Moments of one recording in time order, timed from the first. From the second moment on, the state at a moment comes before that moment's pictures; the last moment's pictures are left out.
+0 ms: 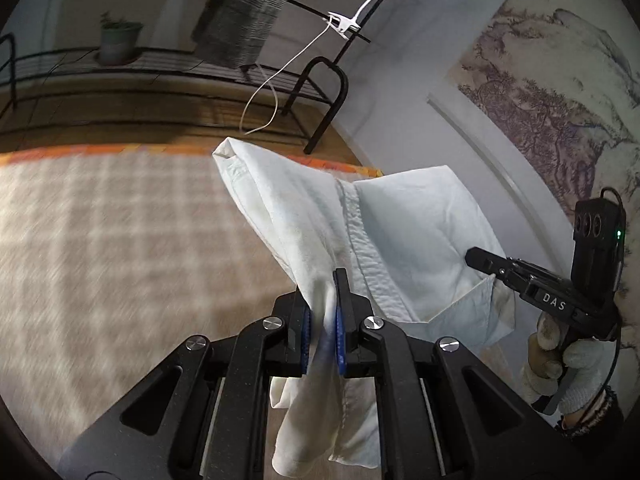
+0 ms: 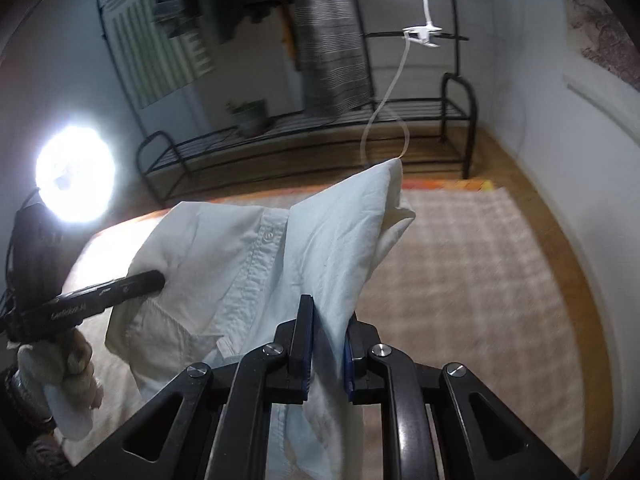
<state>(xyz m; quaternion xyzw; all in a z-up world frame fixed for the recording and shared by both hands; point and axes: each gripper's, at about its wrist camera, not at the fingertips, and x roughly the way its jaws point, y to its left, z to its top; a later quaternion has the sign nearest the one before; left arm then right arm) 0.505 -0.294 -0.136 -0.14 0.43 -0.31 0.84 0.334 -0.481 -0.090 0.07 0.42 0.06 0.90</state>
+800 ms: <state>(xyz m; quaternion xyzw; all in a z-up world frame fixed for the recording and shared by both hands) 0.531 -0.331 -0.153 -0.02 0.41 -0.24 0.88 0.402 -0.541 -0.123 0.05 0.41 -0.09 0.91</state>
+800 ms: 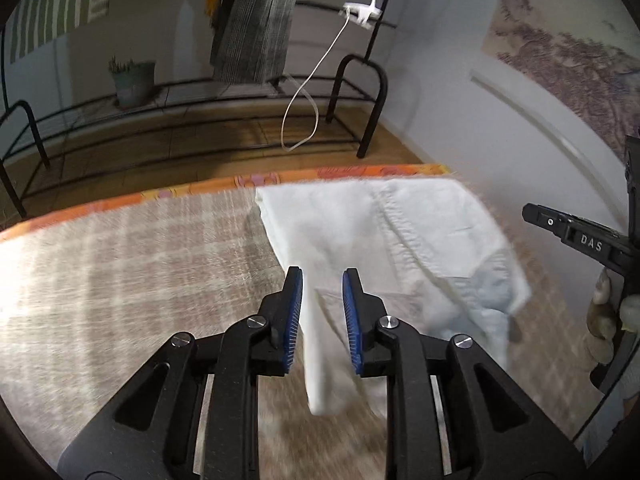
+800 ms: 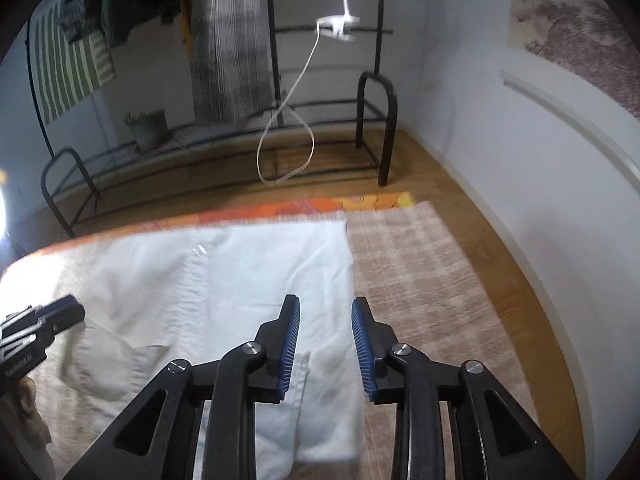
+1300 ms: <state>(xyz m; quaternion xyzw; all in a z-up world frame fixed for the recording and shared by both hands) 0.370 -0.261 -0.025 -0.02 0.32 -0.26 0.91 0.258 -0.467 0.003 0.05 0.35 -0.10 0.93</state>
